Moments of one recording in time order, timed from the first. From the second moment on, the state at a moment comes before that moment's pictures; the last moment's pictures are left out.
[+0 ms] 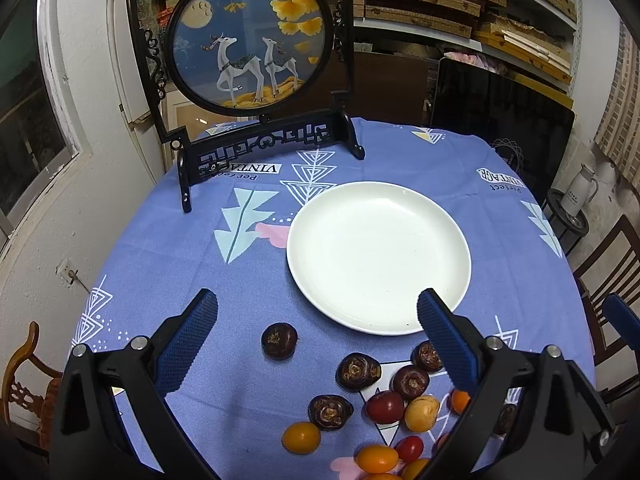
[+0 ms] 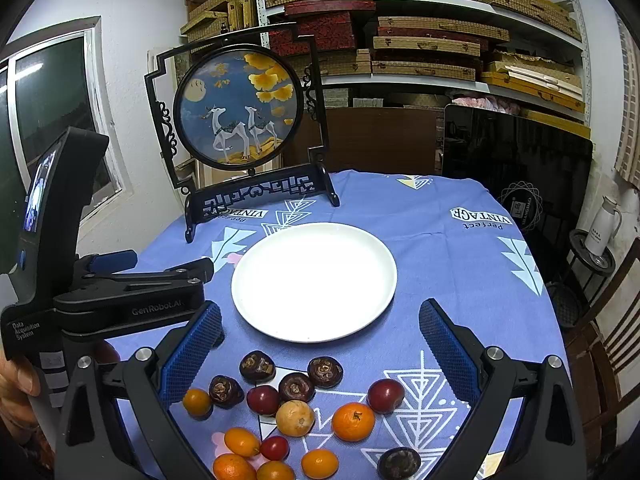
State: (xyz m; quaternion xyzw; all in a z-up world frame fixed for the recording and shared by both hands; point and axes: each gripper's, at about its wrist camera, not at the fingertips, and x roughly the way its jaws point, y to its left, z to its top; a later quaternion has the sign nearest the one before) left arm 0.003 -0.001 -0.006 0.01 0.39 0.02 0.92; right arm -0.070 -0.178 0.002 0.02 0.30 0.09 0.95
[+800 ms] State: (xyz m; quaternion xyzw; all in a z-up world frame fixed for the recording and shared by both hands) left arm 0.004 0.004 -0.014 0.02 0.40 0.03 0.91; right arm -0.069 -0.177 0.000 0.02 0.31 0.09 0.95
